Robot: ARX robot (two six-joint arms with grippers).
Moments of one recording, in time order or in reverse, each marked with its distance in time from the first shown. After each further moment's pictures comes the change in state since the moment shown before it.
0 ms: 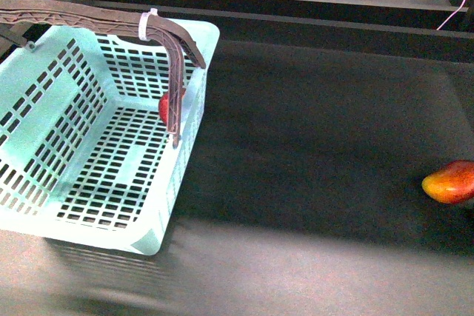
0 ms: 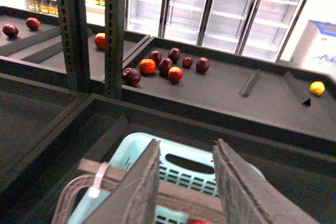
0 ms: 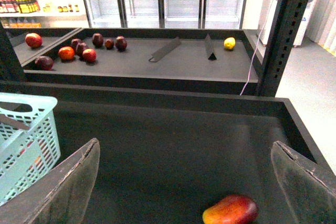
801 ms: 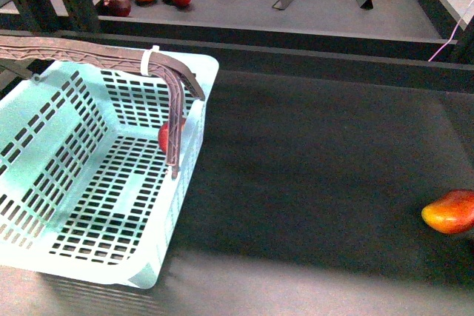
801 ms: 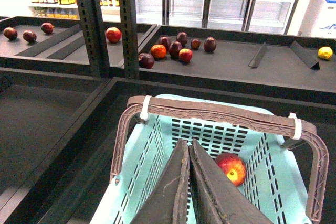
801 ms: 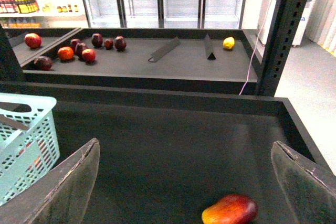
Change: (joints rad) left arm 0.118 -0.573 -0.384 -0.216 0.122 0.115; right arm 0.000 0.000 0.000 0.000 0.000 0.000
